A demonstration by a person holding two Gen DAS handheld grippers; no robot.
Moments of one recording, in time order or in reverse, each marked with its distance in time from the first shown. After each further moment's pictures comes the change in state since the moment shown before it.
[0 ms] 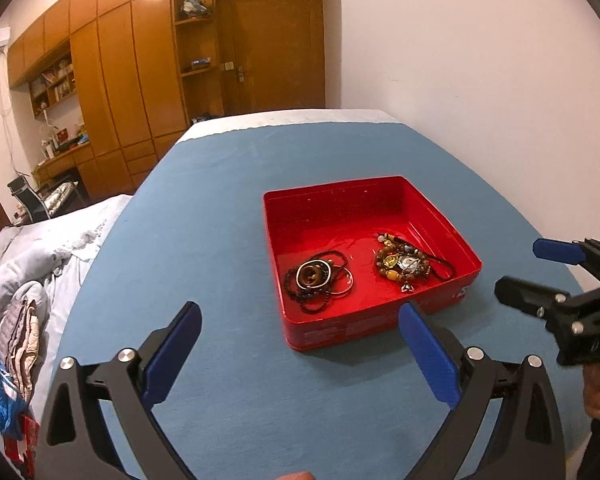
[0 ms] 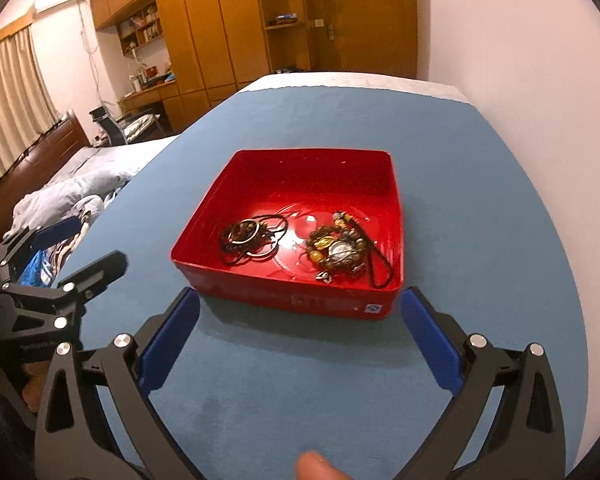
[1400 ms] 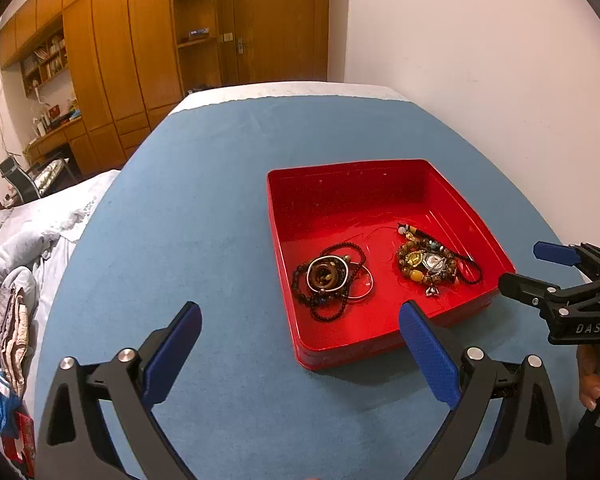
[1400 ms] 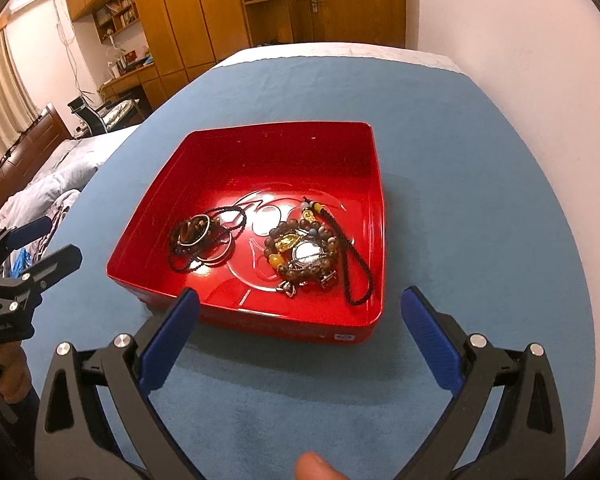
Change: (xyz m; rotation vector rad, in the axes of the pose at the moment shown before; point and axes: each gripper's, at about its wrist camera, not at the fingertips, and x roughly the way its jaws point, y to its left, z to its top) left arm 0.059 0.019 0.016 -0.028 0.105 -0.025; right arm 0.069 -0.027 0.019 0.021 0.103 -0.027
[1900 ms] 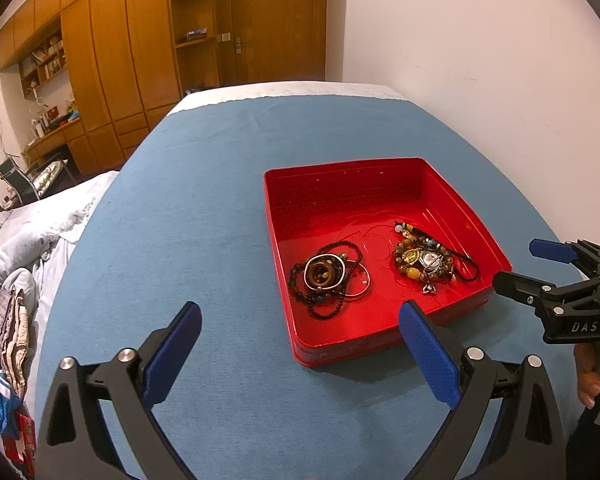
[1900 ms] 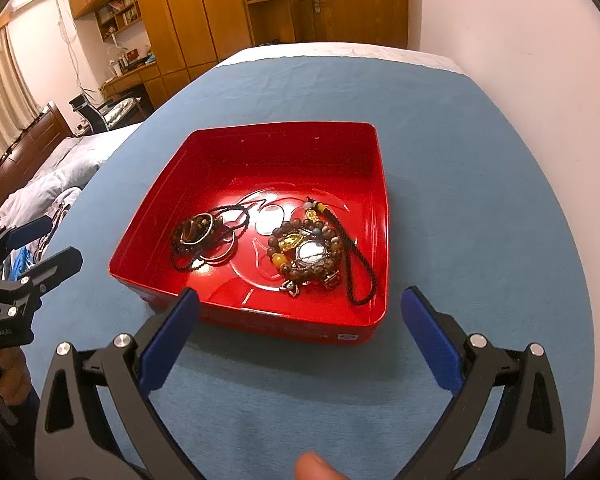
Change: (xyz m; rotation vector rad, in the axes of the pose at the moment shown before) left arm -0.001 -0.002 -0.001 0.004 0.002 -0.005; right arm -0.001 0.000 0.000 -0.001 0.001 0.005
